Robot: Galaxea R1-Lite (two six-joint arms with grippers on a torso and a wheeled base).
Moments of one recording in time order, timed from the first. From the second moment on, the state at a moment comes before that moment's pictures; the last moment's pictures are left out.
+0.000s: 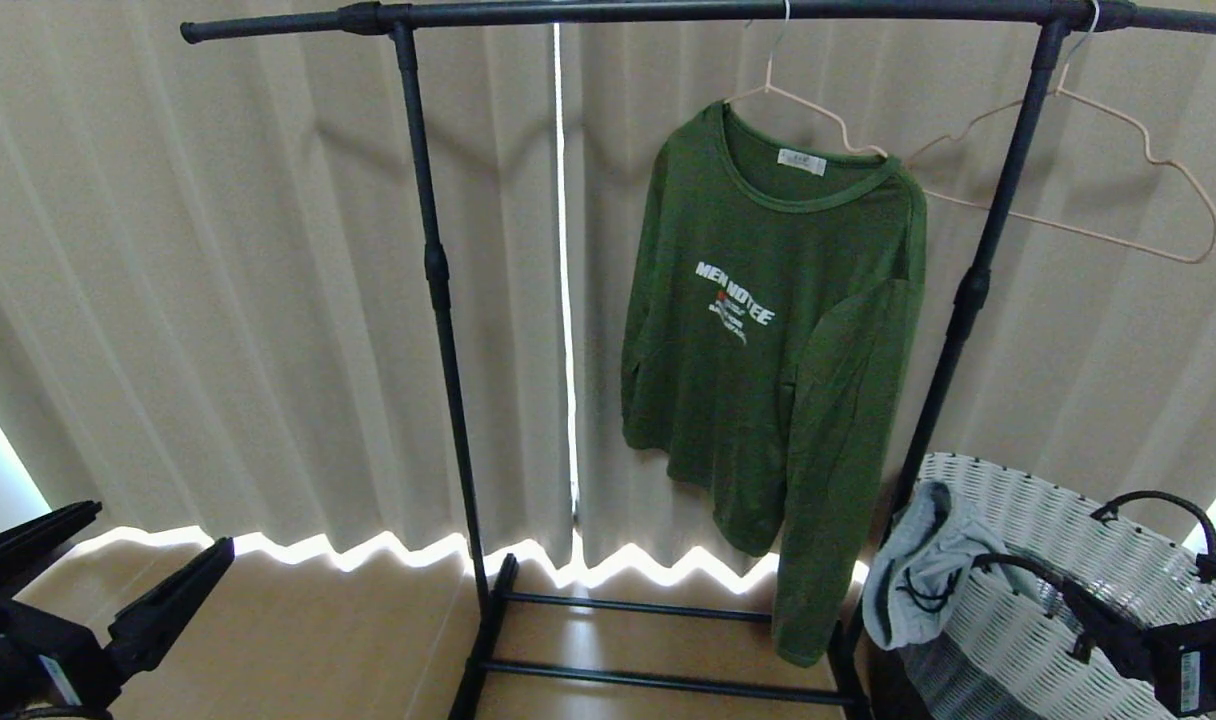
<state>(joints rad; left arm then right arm) -0.01 0.99 -0.12 -0.73 -0.14 0.19 0.10 1.11 -0.10 -0.63 -0.23 -0.15</state>
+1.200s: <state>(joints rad) -0.03 0.99 -0.12 -0.73 -0.14 0.19 0.10 1.22 -0.09 -0.64 -0.18 -0.15</state>
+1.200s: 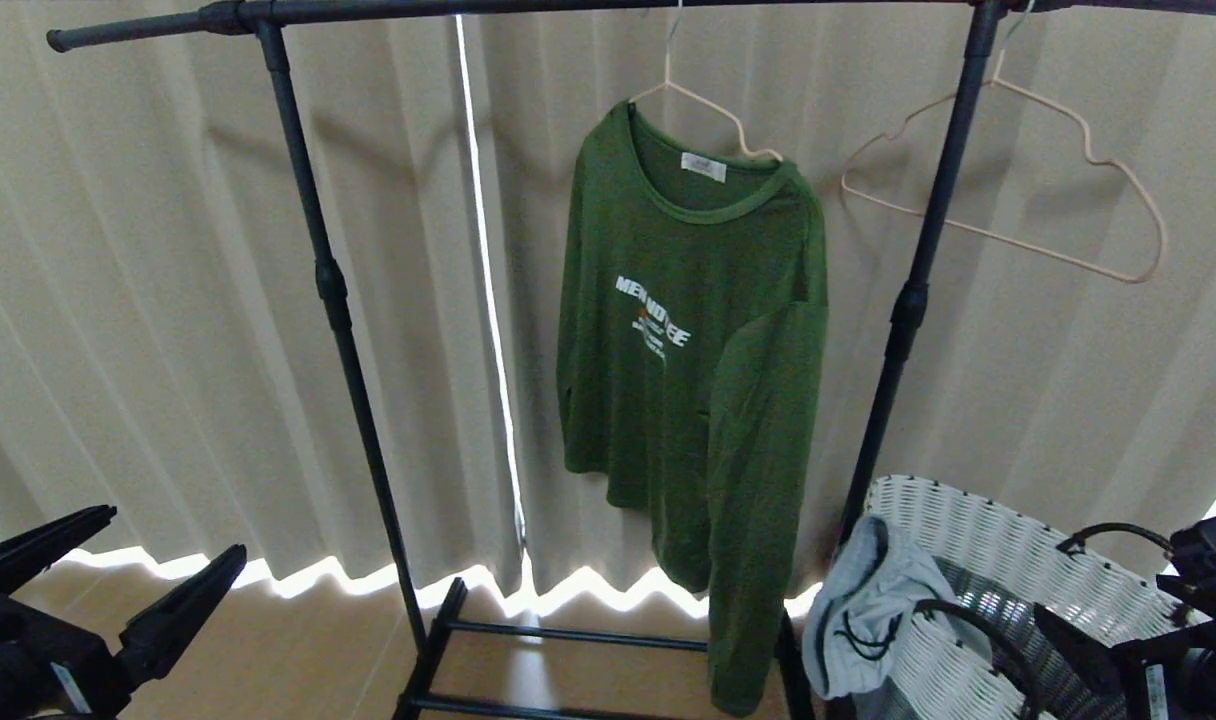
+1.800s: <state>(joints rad) -0.08 0.99 -0.10 -0.73 -0.14 0.19 0.09 1.33 -0.11 -0.63 -0.18 -0.20</state>
